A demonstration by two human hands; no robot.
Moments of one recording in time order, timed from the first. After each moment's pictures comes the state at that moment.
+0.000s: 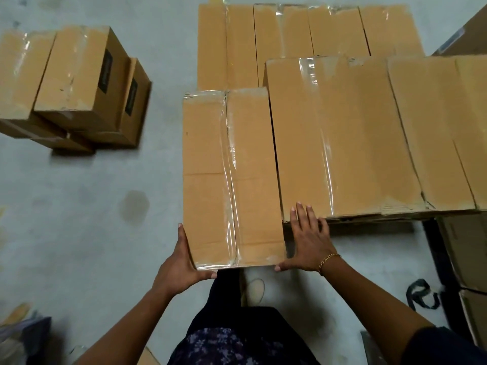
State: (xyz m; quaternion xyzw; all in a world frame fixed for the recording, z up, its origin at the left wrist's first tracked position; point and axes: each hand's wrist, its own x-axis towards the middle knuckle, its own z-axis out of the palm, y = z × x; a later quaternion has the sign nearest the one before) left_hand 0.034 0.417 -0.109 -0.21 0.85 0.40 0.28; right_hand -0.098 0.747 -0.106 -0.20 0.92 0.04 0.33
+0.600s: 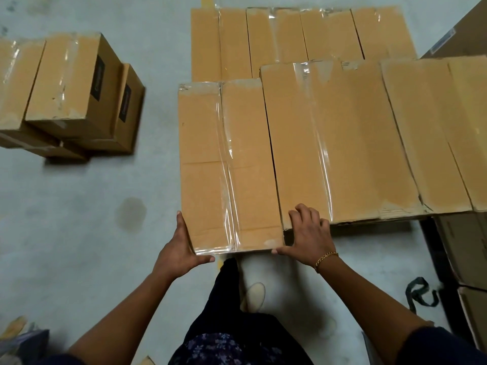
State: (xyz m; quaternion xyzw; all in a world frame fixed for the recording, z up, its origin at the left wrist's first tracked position) left_hand -0.026 0.403 -0.106 -0.19 0.87 0.38 0.26; right_hand -0.121 0.728 -0.092 -0.16 0.96 0.04 0.22
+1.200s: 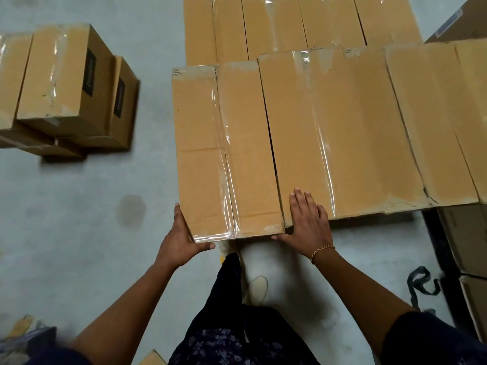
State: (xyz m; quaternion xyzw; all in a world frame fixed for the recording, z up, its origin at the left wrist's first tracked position) left_hand -0.046 0.397 -0.120 -0.22 0.85 0.42 0.22; right_hand -0.130 0.719 -0.105 -0.12 0.97 0.02 0.20
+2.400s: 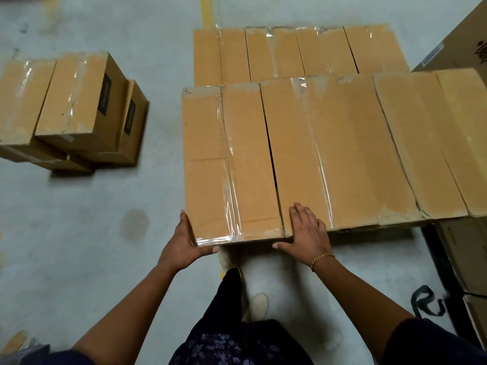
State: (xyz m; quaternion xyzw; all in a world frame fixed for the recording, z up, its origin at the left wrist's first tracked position) left_hand -0.053 0.391 -0.101 -0.21 0.85 0.43 0.23; right_hand -0.130 0.717 -0.087 -0.11 0.97 -0.02 0.24
